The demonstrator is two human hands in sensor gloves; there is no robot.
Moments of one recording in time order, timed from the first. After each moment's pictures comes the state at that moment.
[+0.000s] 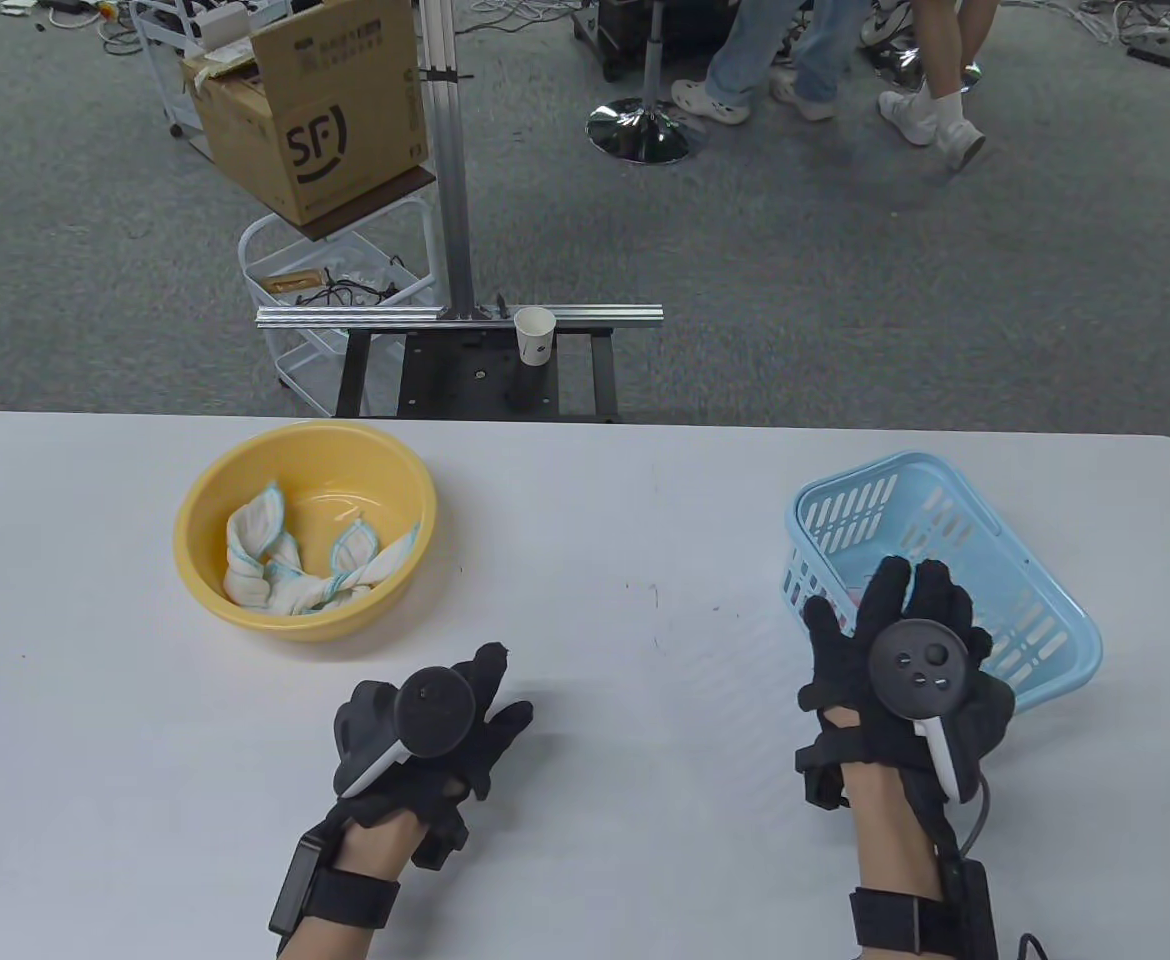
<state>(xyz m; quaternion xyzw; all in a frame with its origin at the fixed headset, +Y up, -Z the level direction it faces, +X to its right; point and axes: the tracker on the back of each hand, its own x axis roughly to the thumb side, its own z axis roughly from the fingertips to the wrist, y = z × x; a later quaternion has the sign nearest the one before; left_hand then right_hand) -0.166 -0.738 -0.313 0.00 -0.10 0.20 0.98 0.213 -0.643 -0.315 -0.10 -0.17 0.95 0.23</state>
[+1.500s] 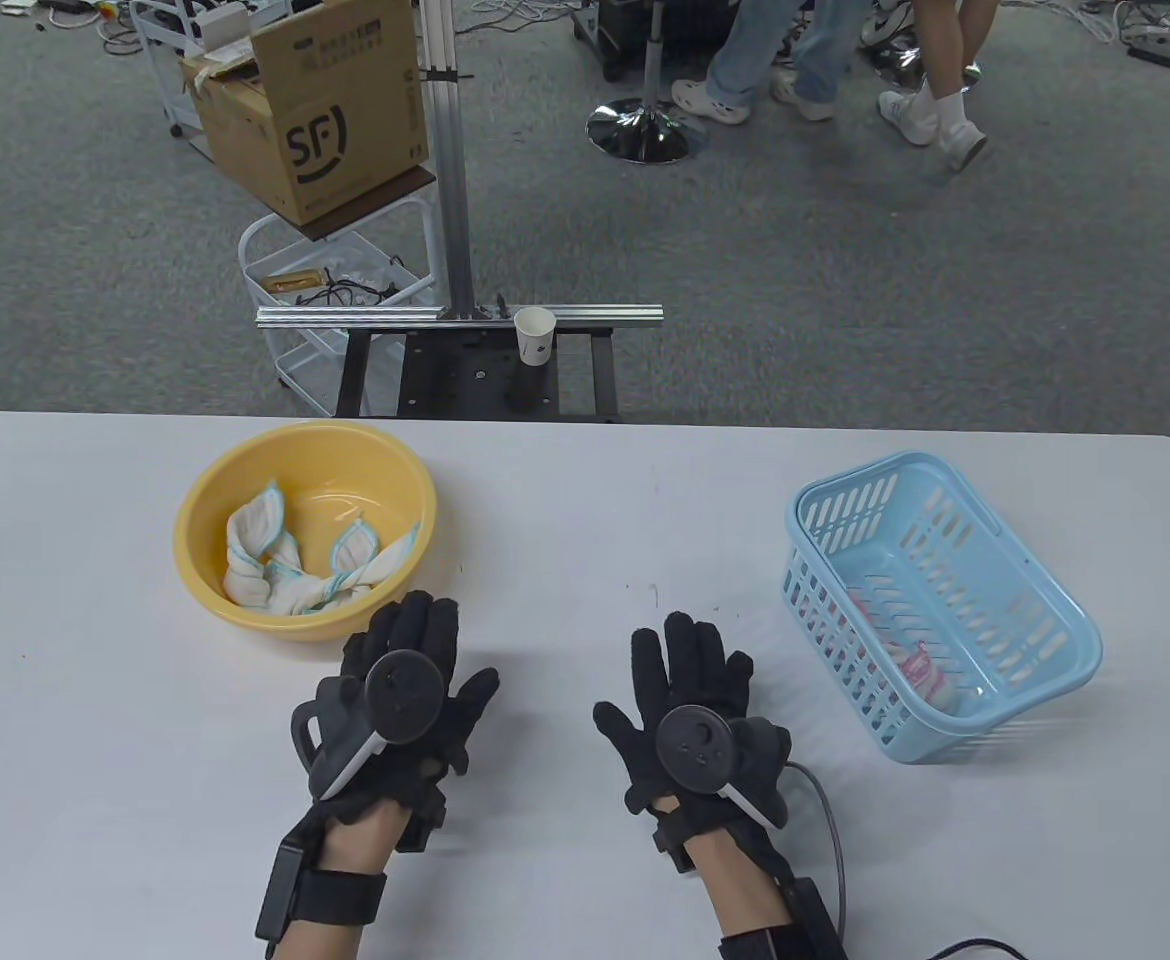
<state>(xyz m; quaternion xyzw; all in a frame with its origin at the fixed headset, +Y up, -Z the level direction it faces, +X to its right) -0.191 -0.701 -0.312 0.03 0.01 0.18 0.98 0.101 -0.754 -0.311 0.13 -0.10 0.96 0.21</state>
